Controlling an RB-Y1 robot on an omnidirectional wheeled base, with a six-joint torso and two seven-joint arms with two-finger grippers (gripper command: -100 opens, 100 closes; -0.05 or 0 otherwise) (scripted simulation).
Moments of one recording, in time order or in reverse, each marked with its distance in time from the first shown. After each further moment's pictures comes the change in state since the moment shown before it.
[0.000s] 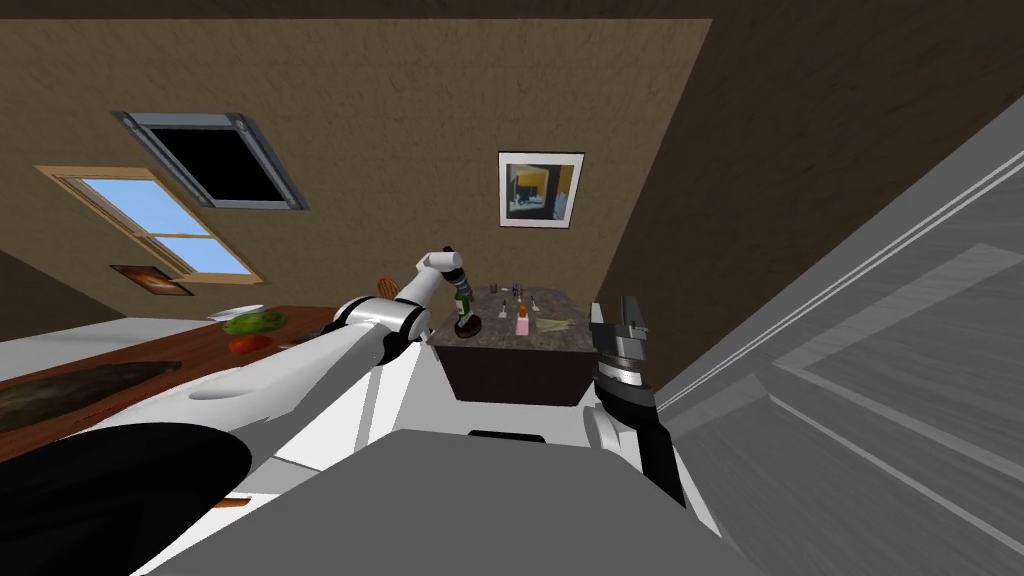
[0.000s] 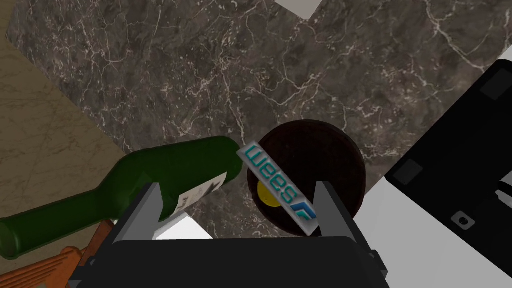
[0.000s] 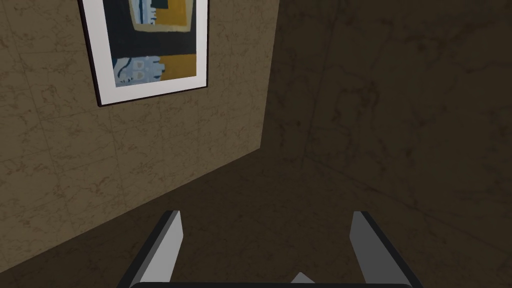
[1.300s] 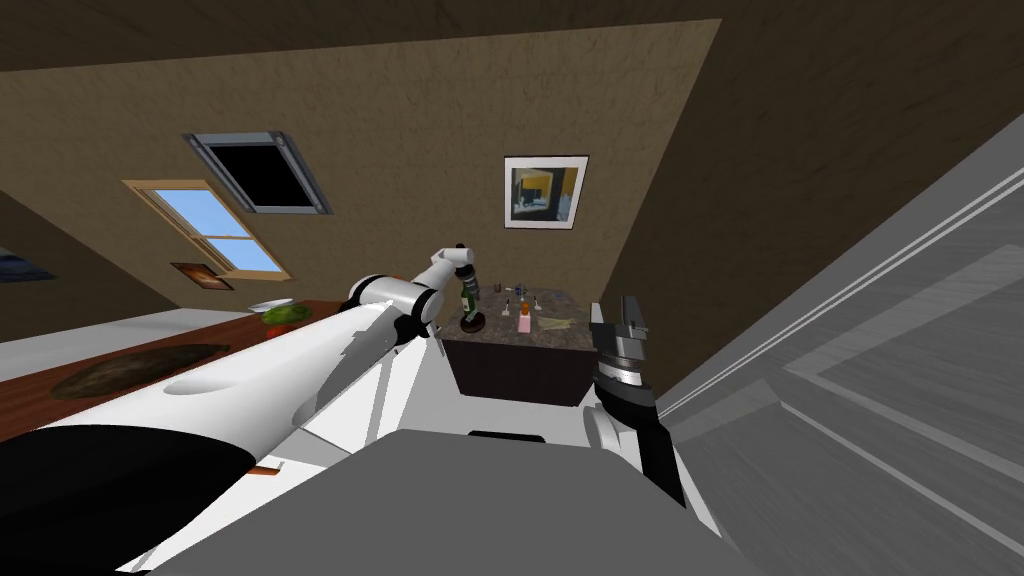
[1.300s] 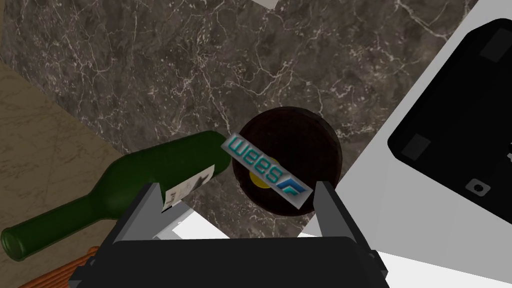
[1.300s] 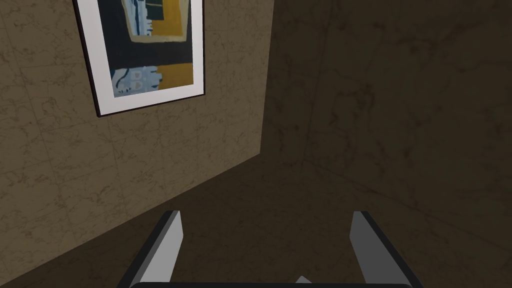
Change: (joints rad) left arm -0.231 -0.084 -0.003 0.357 -0.089 -0.086 -0.165; right arm 0.000 0.000 0.000 0.000 0.000 0.000 0.000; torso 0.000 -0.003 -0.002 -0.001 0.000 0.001
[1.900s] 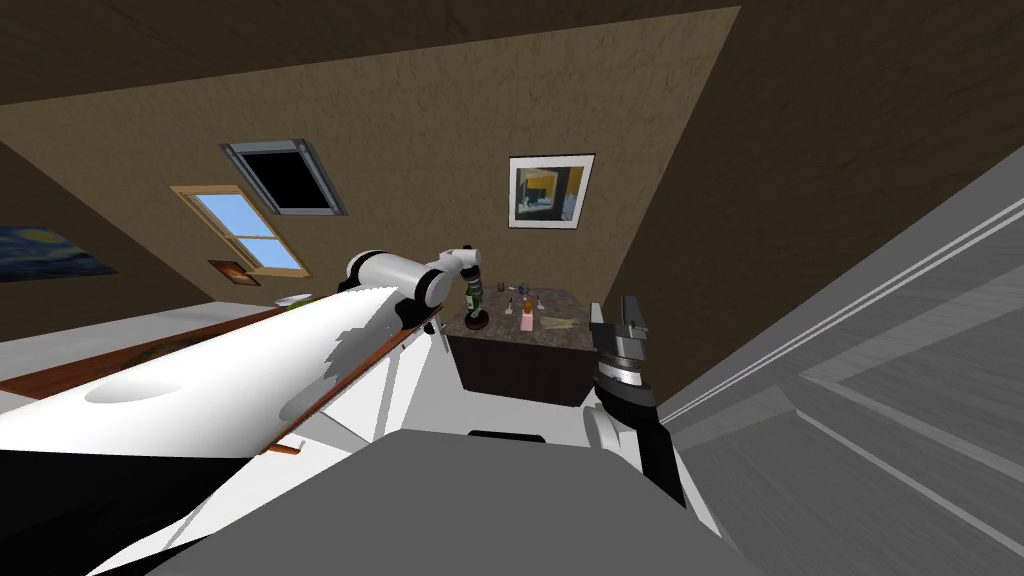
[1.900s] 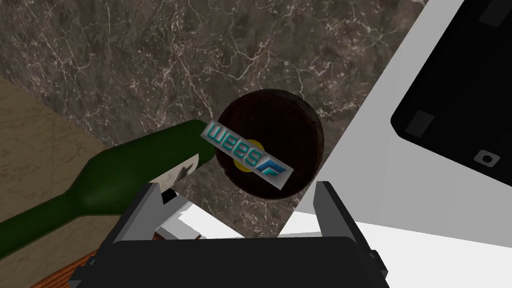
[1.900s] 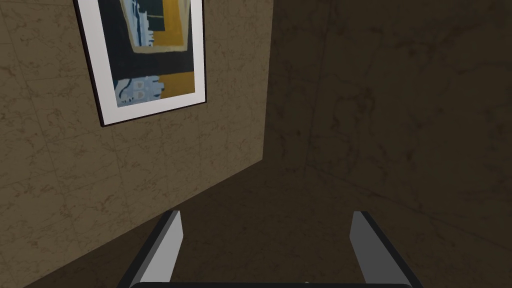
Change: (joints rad) left arm -0.213 -0.055 0.000 0.413 -0.055 -0.168 -0.132; right arm 0.000 0.000 0.000 0.000 0.000 0.000 0.000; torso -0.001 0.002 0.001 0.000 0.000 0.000
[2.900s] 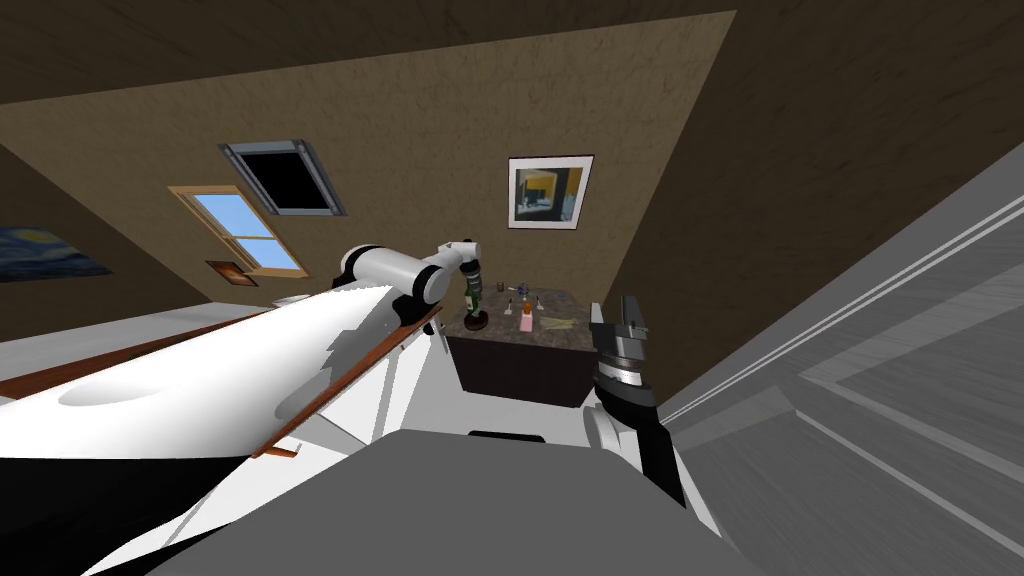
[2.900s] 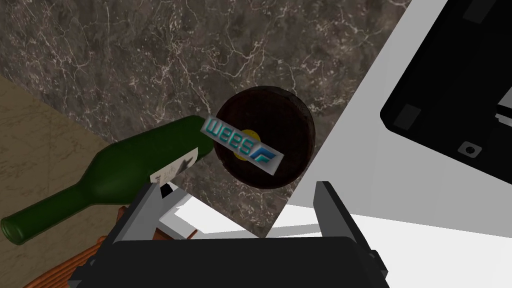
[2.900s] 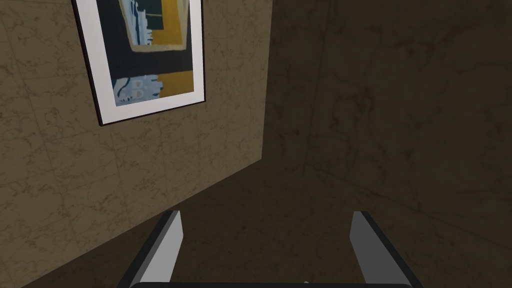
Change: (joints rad) left arm -0.034 0.010 -0.011 -0.038 -0.001 0.103 0.023; right arm 0.000 0.000 0.000 0.000 0.000 0.000 0.000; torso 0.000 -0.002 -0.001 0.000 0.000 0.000
